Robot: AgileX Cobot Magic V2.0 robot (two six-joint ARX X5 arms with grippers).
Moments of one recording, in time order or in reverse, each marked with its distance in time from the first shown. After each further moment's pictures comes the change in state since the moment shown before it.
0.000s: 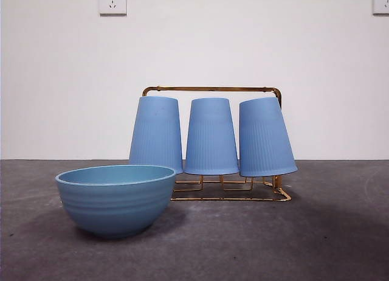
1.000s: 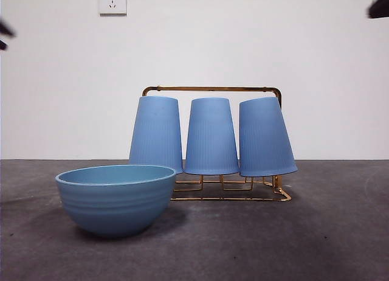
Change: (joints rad) left arm -0.037 0.686 0.563 -0.322 0.684 -0.032; right arm 0.015 0.640 0.558 -0.386 -0.717 0.394
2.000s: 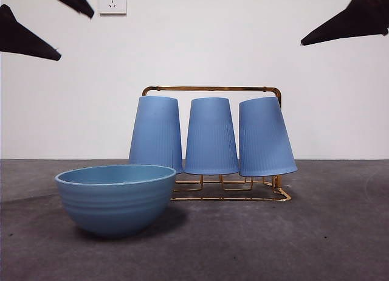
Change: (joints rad) left arm -0.237 0.257 0.207 -0.051 -0.127 0.329; right arm 0.265 0.442 0.408 -0.276 0.087 -0.159
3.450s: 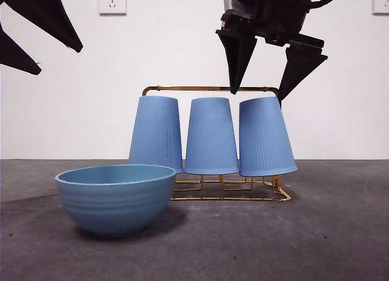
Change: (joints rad) left arm -0.056 0.001 0.000 -0.052 -0.245 0.069; right arm 0.194 0.640 0.635 -0.486 0.558 -0.209
